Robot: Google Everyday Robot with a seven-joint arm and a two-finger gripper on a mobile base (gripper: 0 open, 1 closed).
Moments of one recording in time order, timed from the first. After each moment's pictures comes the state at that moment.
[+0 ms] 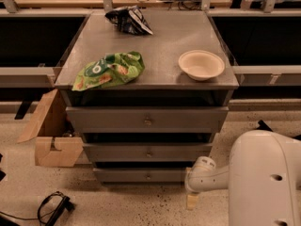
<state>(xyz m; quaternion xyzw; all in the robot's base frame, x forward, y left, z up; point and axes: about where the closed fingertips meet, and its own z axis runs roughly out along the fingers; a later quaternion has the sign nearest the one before) 0.539 -0.202 0.254 -0.67 0.73 -0.05 0.09</state>
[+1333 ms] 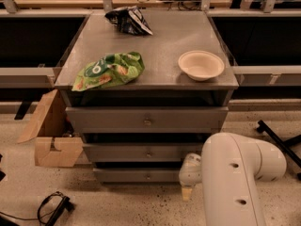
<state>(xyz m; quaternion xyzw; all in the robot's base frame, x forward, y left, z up) 0.596 -0.199 0.190 -0.67 0.73 -0.09 0.07</state>
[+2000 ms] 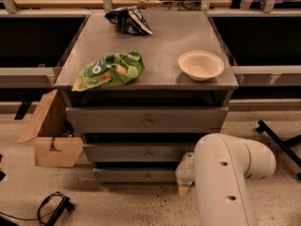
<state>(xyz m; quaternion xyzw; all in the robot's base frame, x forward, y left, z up) 0.602 -0.185 0.171 -0.67 0.74 -0.07 0.06</state>
